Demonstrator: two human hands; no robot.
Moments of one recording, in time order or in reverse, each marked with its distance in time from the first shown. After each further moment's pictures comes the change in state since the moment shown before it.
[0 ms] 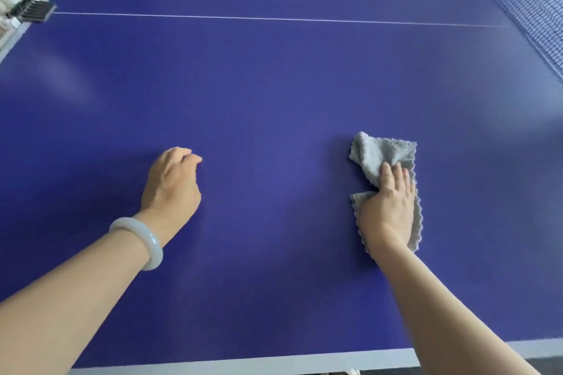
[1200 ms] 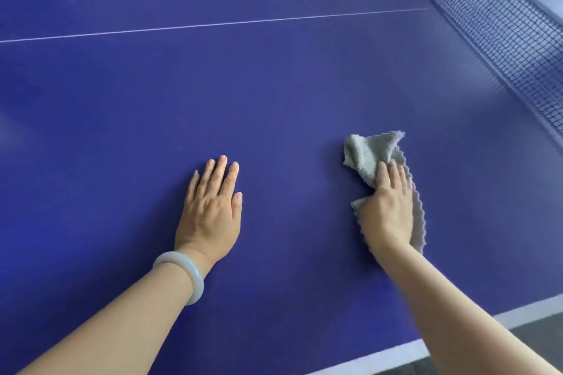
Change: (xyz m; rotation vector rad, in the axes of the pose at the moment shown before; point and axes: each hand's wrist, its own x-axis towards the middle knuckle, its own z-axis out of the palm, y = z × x) left_hand -0.004 0.155 0.066 0.033 -0.035 0.349; right_hand 0.038 0.088 -0.053 -0.014 0.001 0.086
